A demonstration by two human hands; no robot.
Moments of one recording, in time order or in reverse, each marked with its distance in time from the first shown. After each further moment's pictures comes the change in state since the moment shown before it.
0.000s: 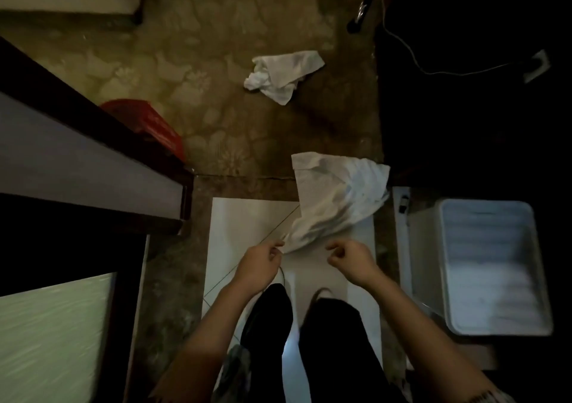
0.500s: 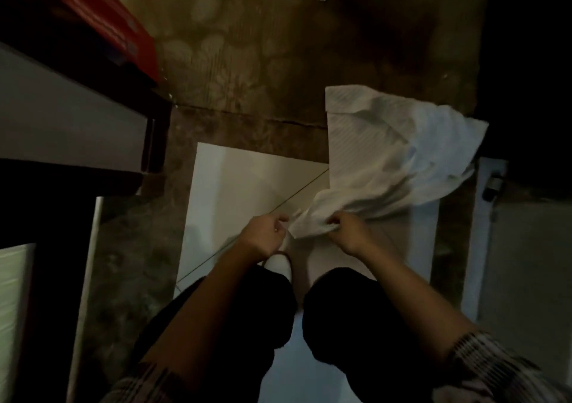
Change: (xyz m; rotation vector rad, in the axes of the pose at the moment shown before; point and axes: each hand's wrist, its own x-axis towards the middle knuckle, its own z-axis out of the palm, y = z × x) left_hand 0.264 -0.180 0.109 0.034 -0.061 -0.223; right_hand 0.310 0.107 0.154 -0.191 -0.147 0.031
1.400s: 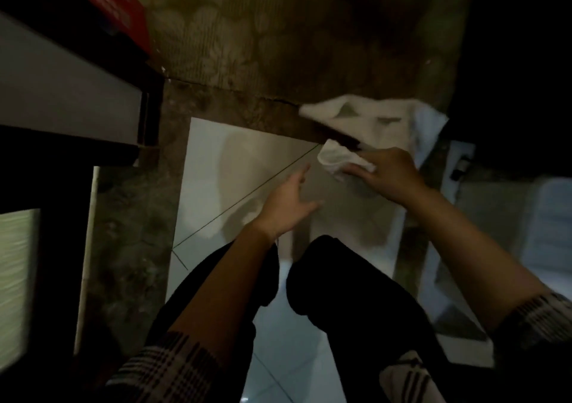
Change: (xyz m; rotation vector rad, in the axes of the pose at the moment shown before) left_hand -0.059 0.073 0.000 -0.320 -0.037 0.184; right_hand -0.063 0.004 -0.123 -0.234 0.312 -0.416
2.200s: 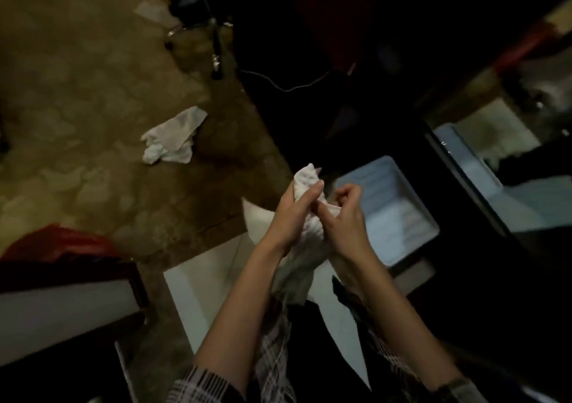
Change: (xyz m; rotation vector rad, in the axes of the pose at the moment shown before) left_hand -0.348 0.393 0.038 -0.317 -0.455 0.369; right_hand -0.354 -0.205 -0.286 0.874 1.004 0.514
